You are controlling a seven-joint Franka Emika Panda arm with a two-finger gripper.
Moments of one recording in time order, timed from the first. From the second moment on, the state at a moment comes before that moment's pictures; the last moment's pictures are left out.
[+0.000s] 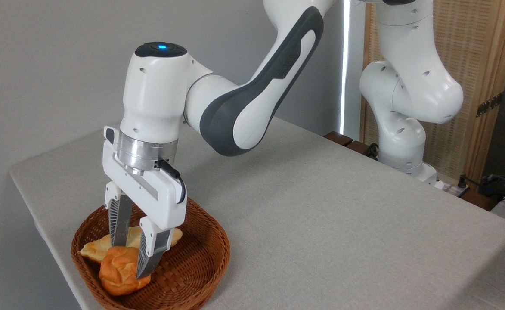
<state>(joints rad) -0.05 0.22 -0.03 -1.89 -0.12 2.51 0.70</state>
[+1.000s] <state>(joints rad) -0.03 0.18 -0.03 -1.89 -0.14 2.48 0.72</state>
